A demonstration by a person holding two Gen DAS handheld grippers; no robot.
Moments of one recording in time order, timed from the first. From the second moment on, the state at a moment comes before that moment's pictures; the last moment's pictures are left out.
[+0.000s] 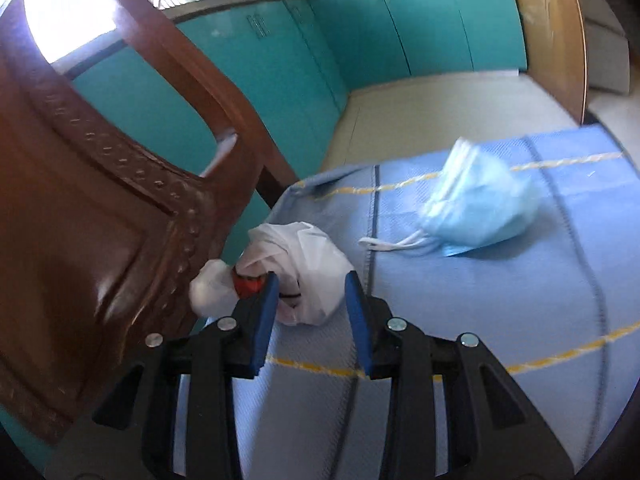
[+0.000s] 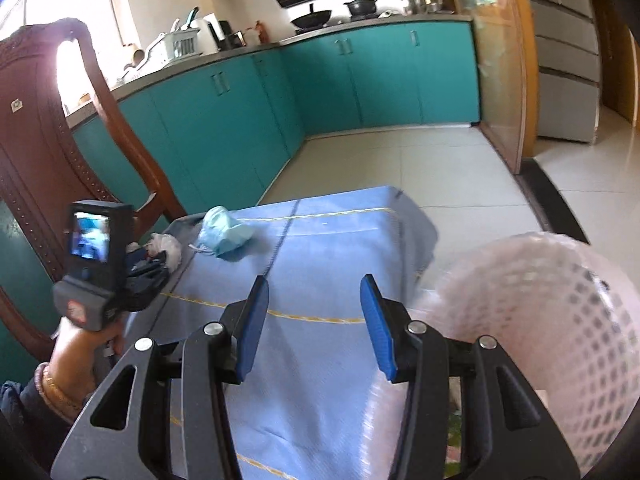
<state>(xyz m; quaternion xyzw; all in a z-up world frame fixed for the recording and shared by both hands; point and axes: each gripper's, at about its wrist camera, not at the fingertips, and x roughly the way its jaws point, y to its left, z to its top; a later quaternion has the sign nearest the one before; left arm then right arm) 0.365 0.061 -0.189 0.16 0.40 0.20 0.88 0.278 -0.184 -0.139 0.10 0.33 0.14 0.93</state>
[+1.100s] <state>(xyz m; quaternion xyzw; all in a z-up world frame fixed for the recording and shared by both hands) 0.165 0.072 -0.172 -0.01 0.40 -0.02 0.92 0.428 0.017 -0.182 -0.07 0.36 0.19 0.91</state>
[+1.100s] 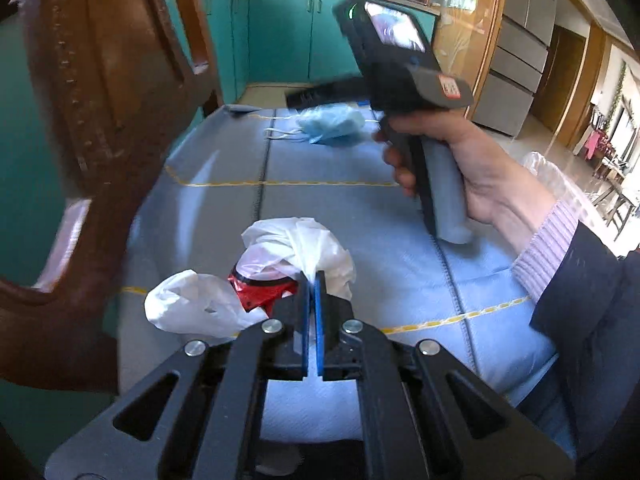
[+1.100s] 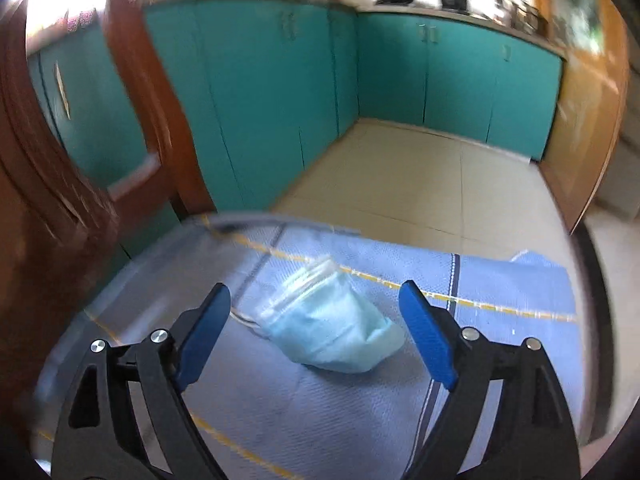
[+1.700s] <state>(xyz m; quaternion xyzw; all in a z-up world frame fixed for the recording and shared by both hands) 0.169 0.074 -0.161 -0.05 0.37 -0.02 0.93 0.329 -0.041 -0.134 -0.06 0.35 0.21 0.91</state>
